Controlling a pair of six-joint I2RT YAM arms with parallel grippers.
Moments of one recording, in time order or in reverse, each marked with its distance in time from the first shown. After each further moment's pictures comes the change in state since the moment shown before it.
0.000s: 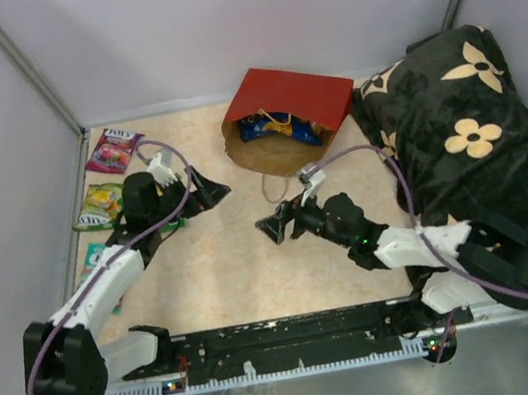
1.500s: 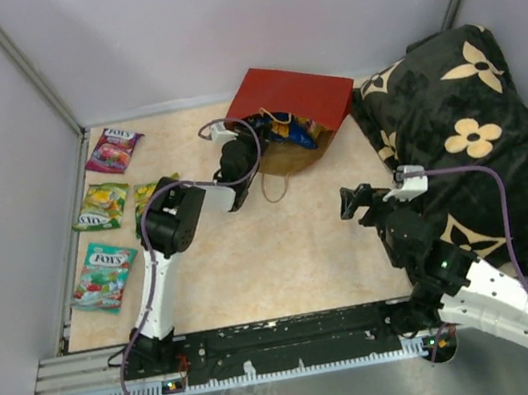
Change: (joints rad) left arm -0.308 1.241 0.684 0.983 -0.649 -0.541; right arm 0.000 -0.923 -0.045 -0.905 0.929 -0.037
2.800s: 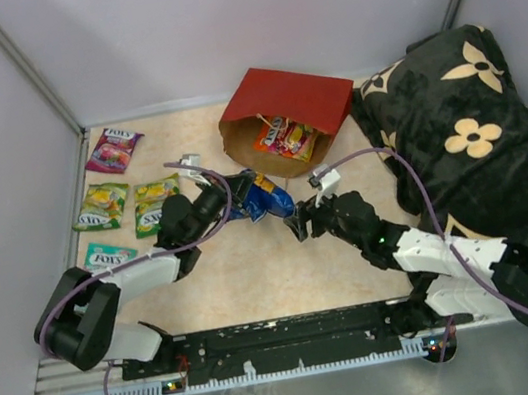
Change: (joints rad) left arm -0.031 -0.951 -0.872 -0.004 0.385 0.442; right arm -0.050 0.604 0.004 0.495 -0.653 -0.182
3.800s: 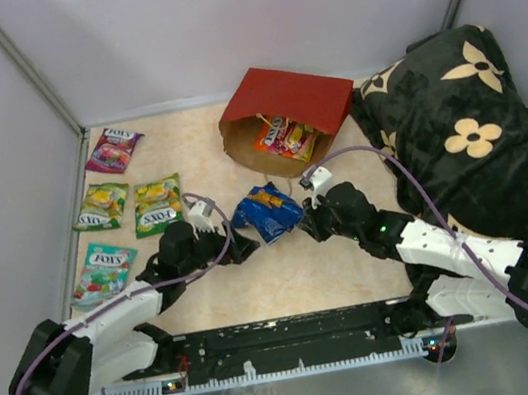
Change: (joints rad) left arm -0.005 -0.336 -0.181 -0.661 0.122 0.140; right arm -0.011 -0.008 0.161 -0.420 -0.096 -0.053
